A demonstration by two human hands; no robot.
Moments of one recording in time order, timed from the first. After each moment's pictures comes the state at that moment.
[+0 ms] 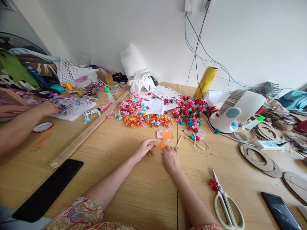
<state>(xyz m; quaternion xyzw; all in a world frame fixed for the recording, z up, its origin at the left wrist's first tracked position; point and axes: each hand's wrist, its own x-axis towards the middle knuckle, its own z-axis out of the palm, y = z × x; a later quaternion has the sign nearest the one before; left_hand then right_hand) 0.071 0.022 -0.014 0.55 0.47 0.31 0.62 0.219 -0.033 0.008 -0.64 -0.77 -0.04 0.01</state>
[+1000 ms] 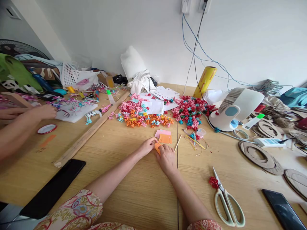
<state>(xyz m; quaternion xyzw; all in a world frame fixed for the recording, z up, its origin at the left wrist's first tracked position) 0.077 0.030 -0.014 0.71 0.49 0.29 0.42 0.201 -0.043 0.012 -0.64 -0.76 -0.01 0.12</state>
